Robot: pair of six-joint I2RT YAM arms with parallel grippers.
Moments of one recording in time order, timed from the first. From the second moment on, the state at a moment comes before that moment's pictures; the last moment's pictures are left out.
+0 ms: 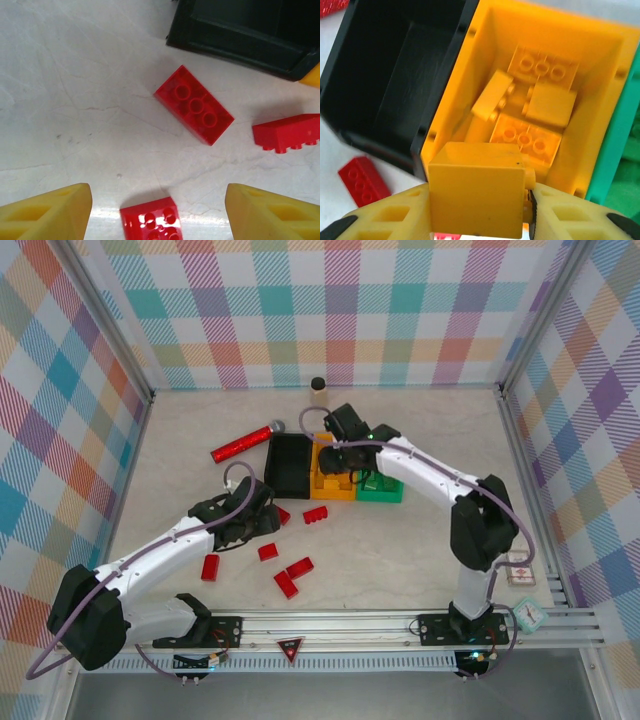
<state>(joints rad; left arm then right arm) -0.63 1.17 0.76 -0.69 -0.23 -0.79 0.68 1.86 1.58 -0.71 0.04 0.38</state>
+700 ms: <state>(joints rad) -0.42 1.07 0.75 -1.09 -0.35 -0.98 0.67 1.77 1.42 -0.71 -0.08 0.33</state>
